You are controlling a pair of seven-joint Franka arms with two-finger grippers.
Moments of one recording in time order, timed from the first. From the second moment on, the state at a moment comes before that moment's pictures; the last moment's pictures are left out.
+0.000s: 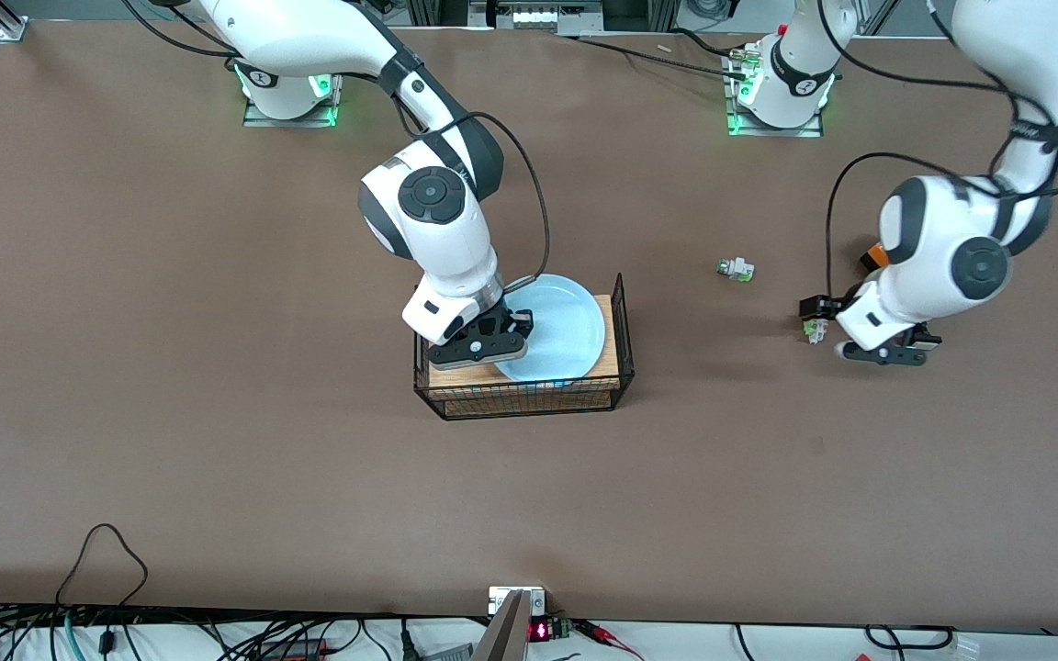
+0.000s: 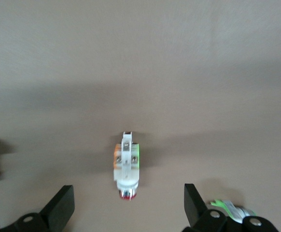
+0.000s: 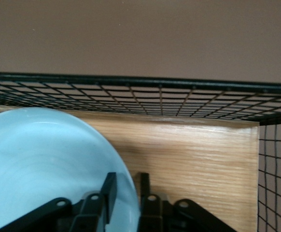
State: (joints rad) left arm 0.07 0.28 -0.07 -2.07 0.00 2.16 0.07; right arm 0.58 0.66 0.11 -1.41 -0.14 2.32 0.62
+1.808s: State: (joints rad) left arm 0.08 0.24 -0.05 -1.35 0.00 1.55 -0.02; right arm 0.49 0.29 0.11 -1.44 0.11 1.82 0.49
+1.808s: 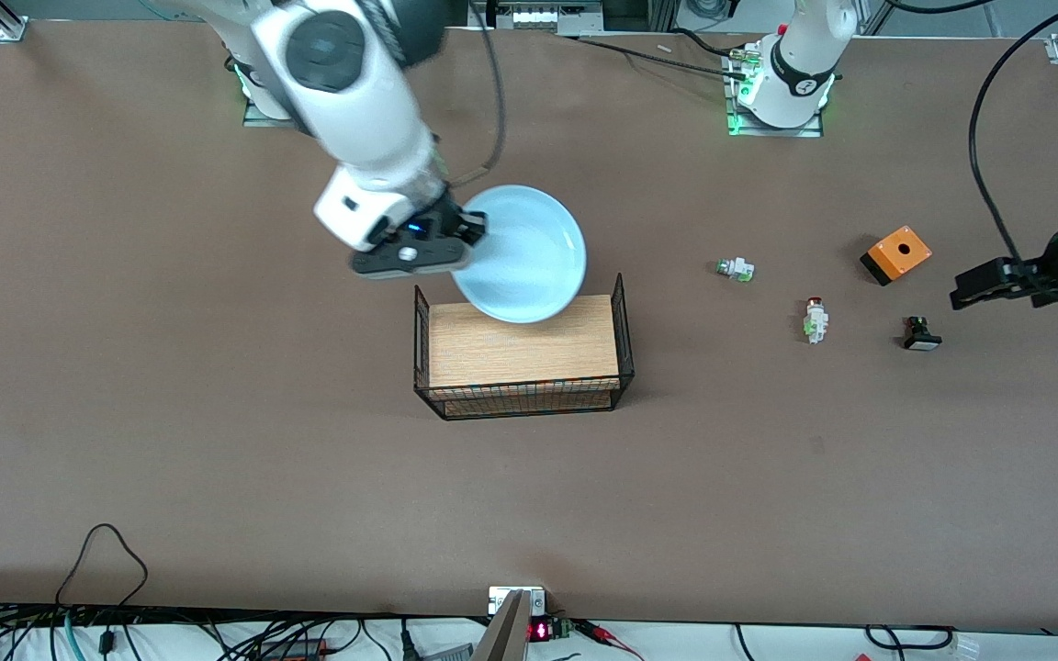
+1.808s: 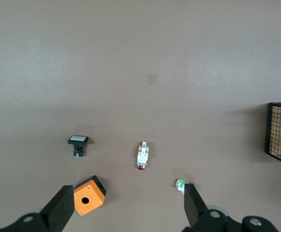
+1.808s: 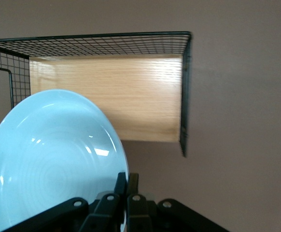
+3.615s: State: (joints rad) left arm 0.08 0.11 -0.05 -1.50 0.00 1.62 -0.04; right arm -0.30 0.60 0.09 -1.48 0.38 1.86 -0.85
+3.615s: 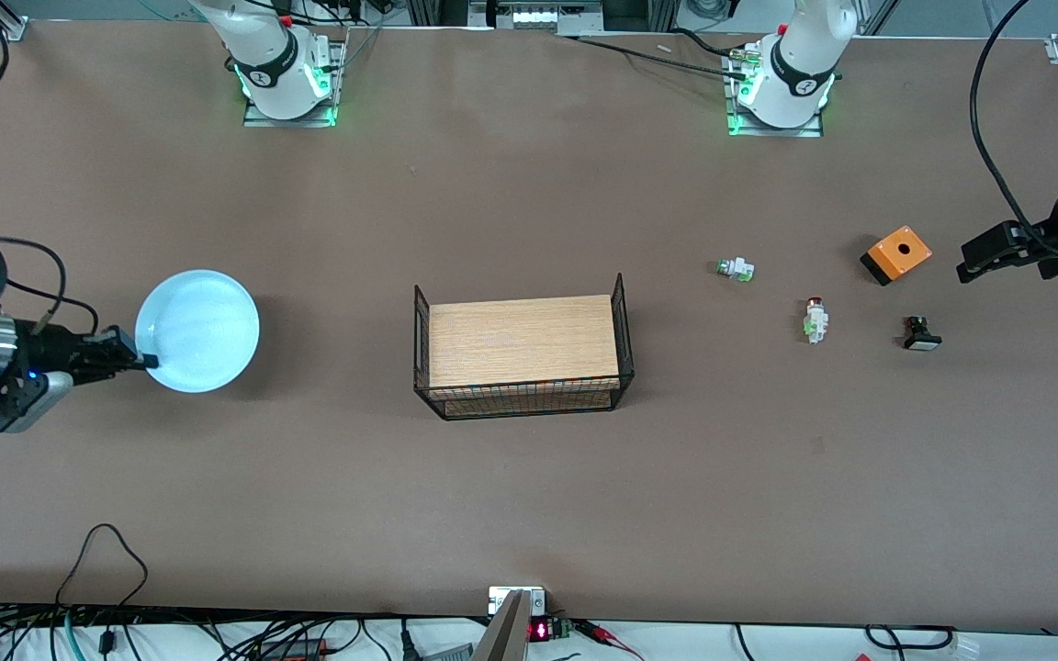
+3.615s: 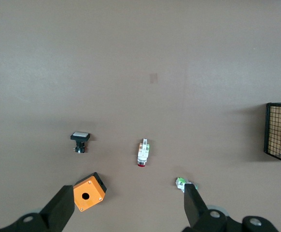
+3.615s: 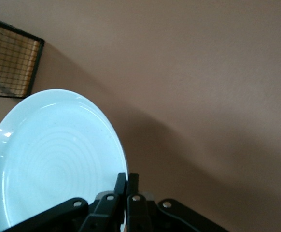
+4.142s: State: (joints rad) left arm 0.08 0.11 -0.05 -1.50 0.00 1.62 -0.04; right arm -0.30 0.77 0.10 -1.48 0.47 2.10 -1.10
